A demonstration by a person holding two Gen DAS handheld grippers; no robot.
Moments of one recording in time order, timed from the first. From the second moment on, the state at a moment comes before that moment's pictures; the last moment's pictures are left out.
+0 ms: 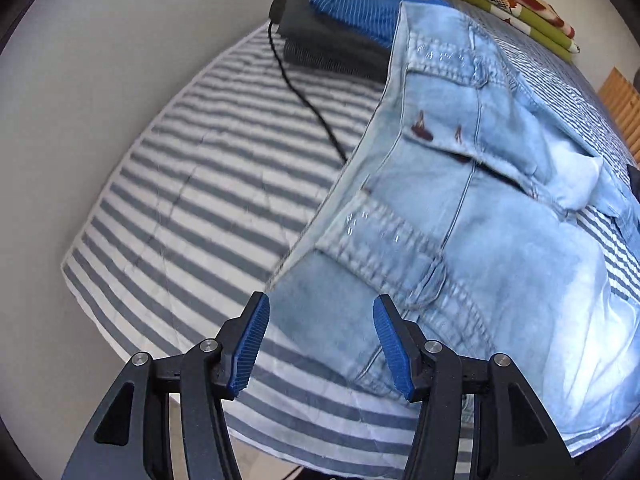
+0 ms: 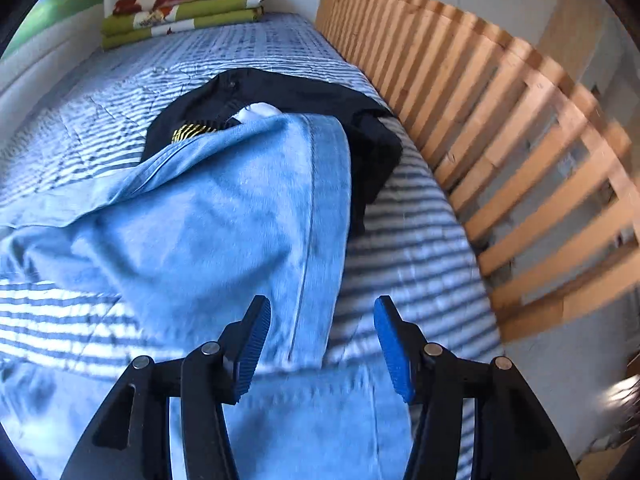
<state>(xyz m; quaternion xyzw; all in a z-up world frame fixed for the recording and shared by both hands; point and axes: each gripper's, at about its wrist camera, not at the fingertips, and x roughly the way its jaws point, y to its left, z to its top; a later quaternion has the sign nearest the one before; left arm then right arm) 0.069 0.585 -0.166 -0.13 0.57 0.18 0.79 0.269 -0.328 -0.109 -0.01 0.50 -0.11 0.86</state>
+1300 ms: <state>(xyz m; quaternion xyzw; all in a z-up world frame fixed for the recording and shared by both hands) 0.044 0.598 -0.147 -0.20 0.49 0.17 0.83 0.110 -0.353 -0.149 0.07 0.56 -0.17 0.80</state>
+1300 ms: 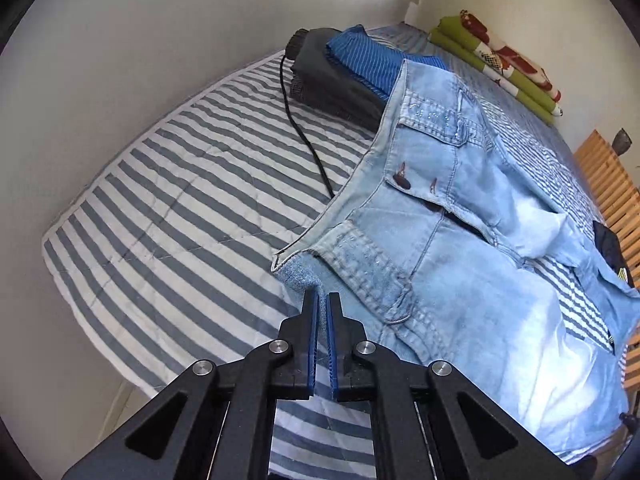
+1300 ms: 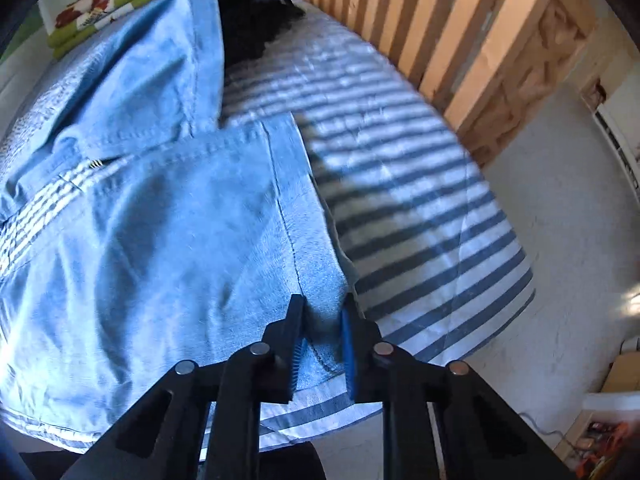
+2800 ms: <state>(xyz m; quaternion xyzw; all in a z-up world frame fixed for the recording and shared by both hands) 0.434 0.553 -0.117 -0.01 0.54 0.12 0.84 0.399 0.038 -0.186 -0.42 0.42 0.18 0.79</state>
